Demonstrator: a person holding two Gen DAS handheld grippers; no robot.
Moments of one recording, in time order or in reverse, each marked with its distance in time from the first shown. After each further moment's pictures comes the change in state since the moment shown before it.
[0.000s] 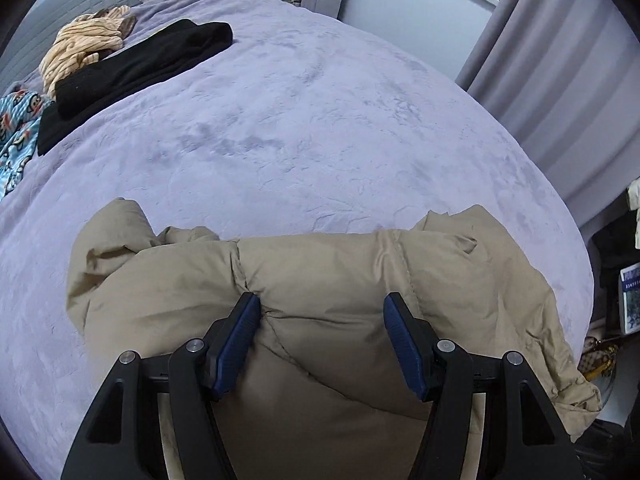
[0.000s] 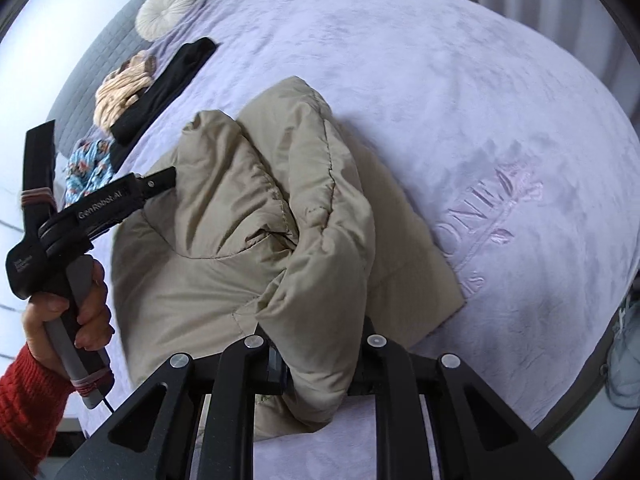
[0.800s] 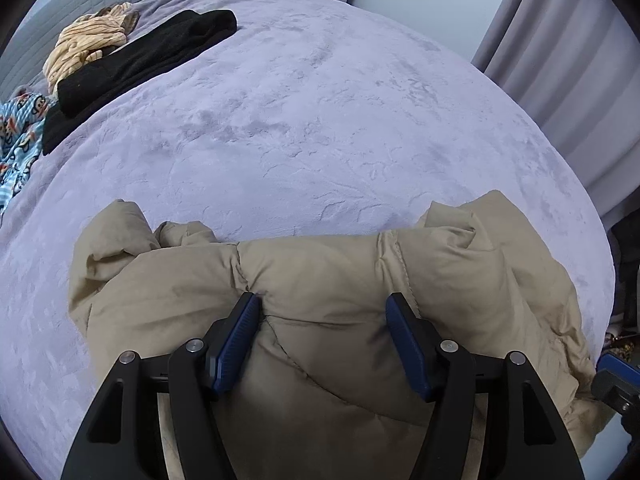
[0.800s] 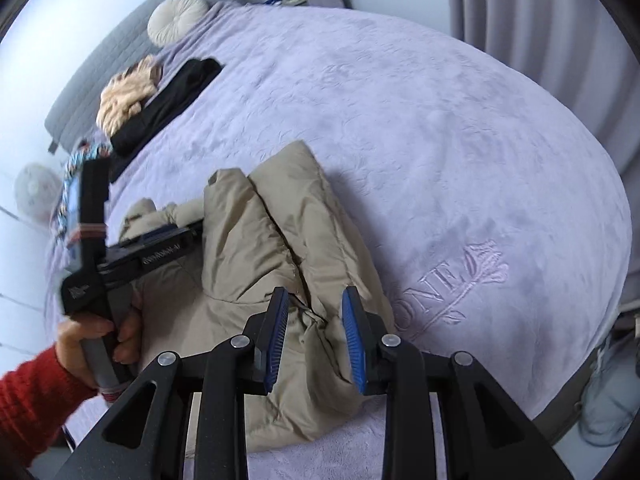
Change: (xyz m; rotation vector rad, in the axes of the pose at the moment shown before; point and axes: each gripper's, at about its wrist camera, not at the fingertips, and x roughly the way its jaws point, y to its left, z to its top) left arm 0.010 -0.006 0.003 -0.006 0.044 0.071; right arm -0.027 0.014 0.055 -0.157 -0.072 -0.076
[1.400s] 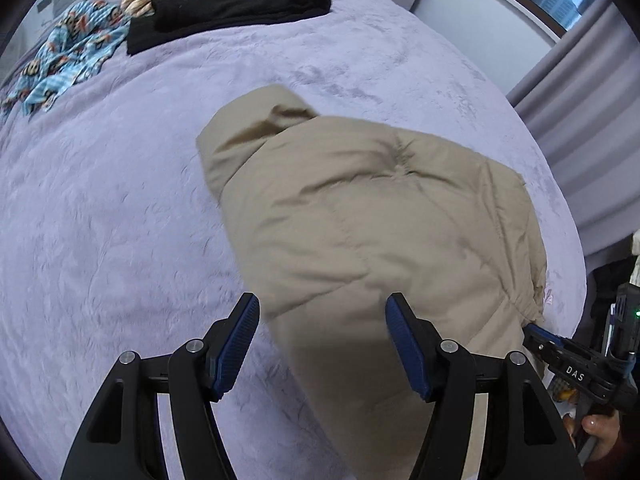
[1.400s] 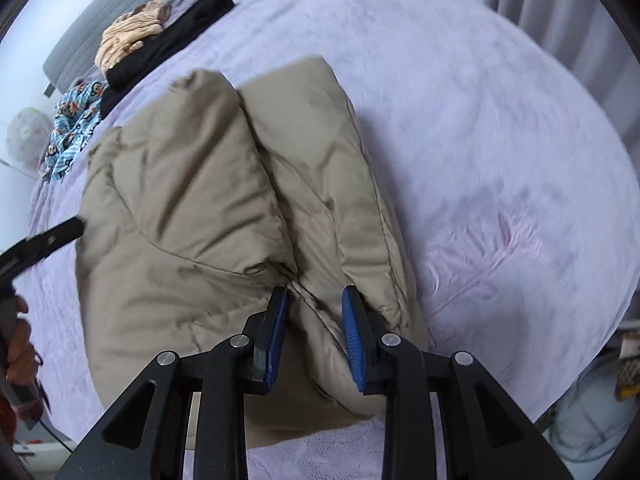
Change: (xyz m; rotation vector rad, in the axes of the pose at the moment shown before) left arm -0.079 0.092 -0.095 -0.263 0.055 -0.028; right arm 0.053 -0.005 -0.030 -0.064 0.168 0.002
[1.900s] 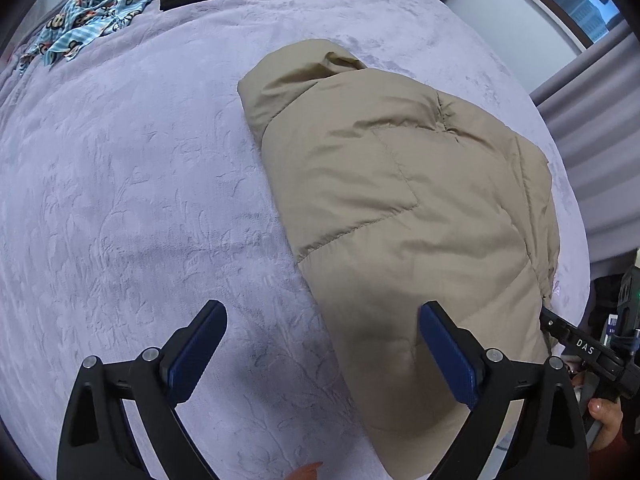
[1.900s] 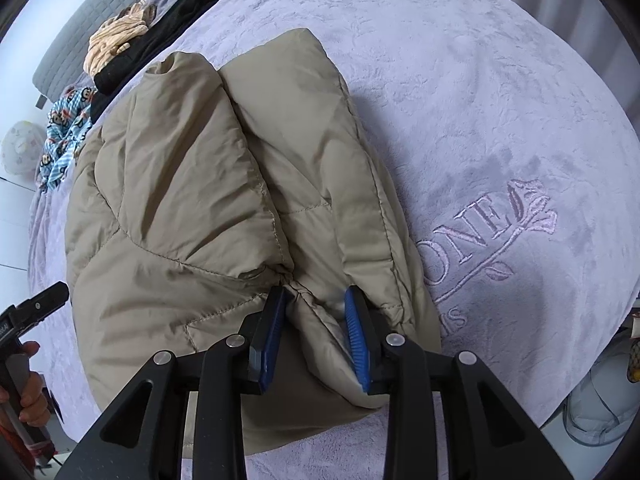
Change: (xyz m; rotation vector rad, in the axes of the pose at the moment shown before) left arm 0.001 0.022 -0.032 -0.071 0.065 0.019; right arm 0.008 0.002 0.004 0.030 0.031 -0.009
